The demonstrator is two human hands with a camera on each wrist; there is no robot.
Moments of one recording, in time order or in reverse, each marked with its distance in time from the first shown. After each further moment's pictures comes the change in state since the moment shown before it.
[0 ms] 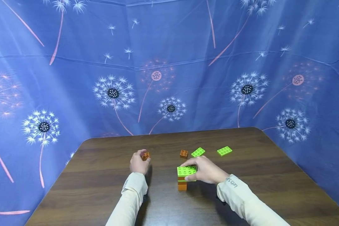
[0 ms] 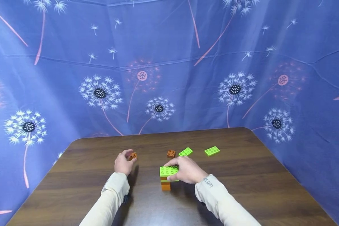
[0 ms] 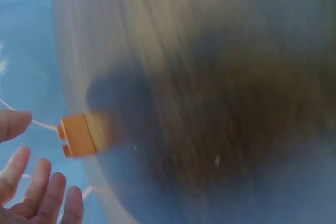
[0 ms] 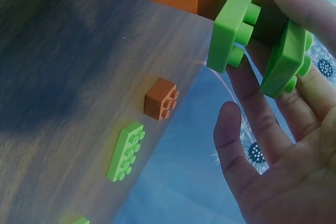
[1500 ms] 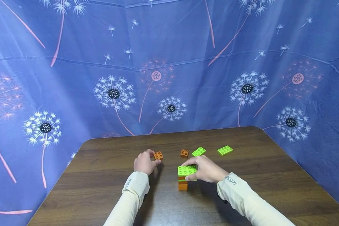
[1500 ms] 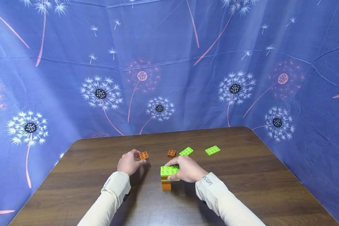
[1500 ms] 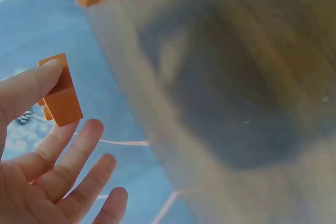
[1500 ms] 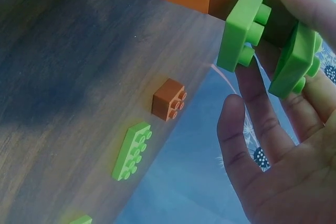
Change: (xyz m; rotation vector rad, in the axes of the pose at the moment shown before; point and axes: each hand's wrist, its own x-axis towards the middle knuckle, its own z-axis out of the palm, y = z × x) left_hand -0.004 0.043 -0.021 0.269 -0.290 0.116; right_hand 0.001 0.001 0.001 -0.008 0.000 -0.007
